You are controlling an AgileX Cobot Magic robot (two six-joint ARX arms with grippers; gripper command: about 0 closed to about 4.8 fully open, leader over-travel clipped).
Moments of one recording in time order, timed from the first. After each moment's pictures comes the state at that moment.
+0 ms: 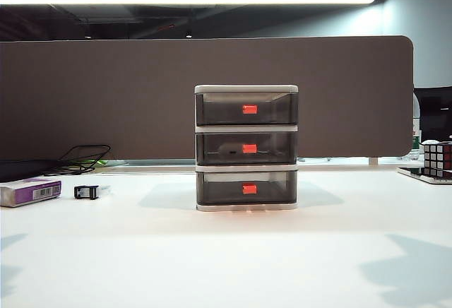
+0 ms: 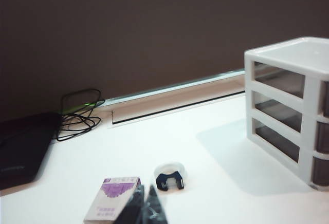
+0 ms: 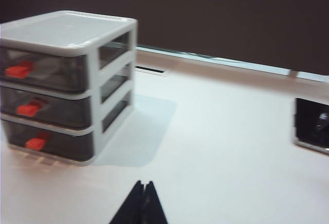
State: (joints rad) left arm -0.16 0.00 0.00 0.11 0.09 0.17; right arm 0.32 0.18 0.01 0.15 0.04 -0.09
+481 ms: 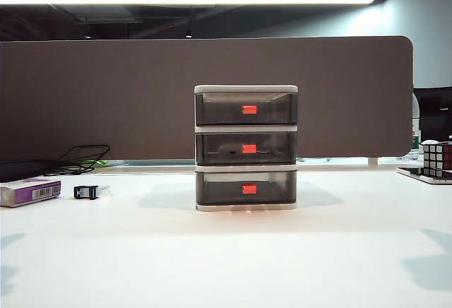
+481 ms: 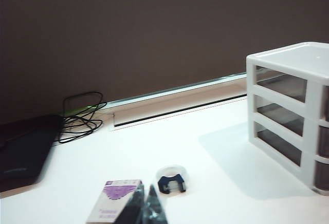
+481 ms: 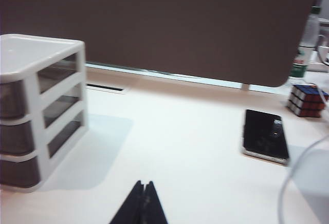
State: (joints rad) left arm -0.15 0.00 0.00 0.12 0.08 0.16; right arm 0.00 0.18 0.01 0.22 -0.16 -0.09
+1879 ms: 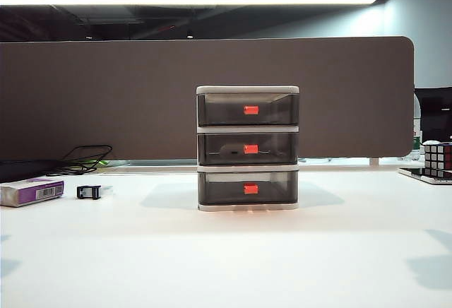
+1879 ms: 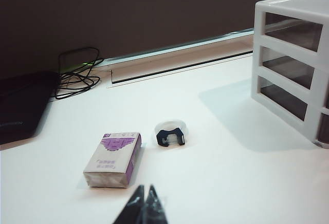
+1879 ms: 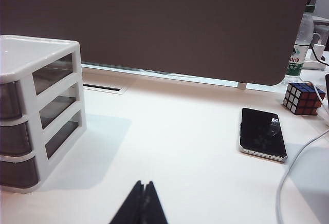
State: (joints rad) left arm -0.15 0.04 0.00 0.00 0.07 0.16; right arm -0.02 0.18 0.01 0.22 -0.16 -0.08
